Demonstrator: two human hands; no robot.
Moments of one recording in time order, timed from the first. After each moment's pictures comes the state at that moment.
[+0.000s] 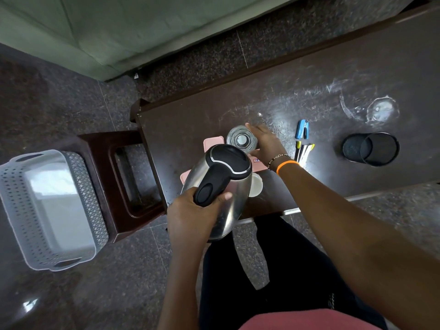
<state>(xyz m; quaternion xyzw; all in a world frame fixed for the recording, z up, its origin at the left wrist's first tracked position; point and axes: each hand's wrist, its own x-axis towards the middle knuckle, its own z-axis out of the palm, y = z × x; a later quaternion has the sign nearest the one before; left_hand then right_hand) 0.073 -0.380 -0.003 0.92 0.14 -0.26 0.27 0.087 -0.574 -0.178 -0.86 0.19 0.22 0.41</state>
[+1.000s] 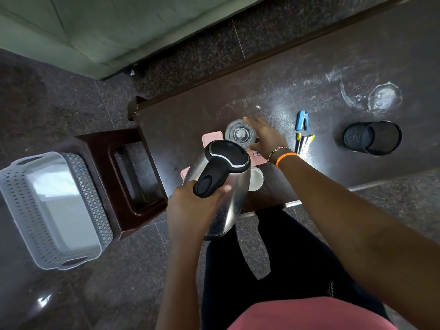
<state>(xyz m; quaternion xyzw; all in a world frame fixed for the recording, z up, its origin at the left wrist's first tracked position) 0.084 -0.385 -0.002 0.91 0.13 -0.29 0.25 0.086 -0.576 -0.183 -0.87 0.20 0.24 0.39</state>
